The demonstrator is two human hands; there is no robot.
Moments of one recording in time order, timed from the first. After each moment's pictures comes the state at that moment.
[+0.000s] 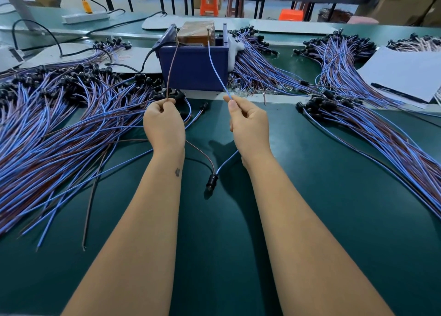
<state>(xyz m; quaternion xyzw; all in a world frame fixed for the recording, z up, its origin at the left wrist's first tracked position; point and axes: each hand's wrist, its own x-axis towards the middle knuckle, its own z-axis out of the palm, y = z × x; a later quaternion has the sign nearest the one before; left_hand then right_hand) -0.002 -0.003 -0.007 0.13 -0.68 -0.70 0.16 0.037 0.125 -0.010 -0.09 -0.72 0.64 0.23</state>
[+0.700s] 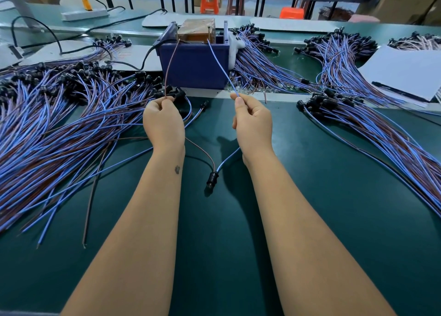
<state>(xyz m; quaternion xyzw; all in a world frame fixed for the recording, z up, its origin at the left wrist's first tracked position) -0.003 -0.002 -0.006 0.15 -0.66 -0.72 0.15 0.041 0.125 -0.006 -0.12 -0.70 0.66 0.24</state>
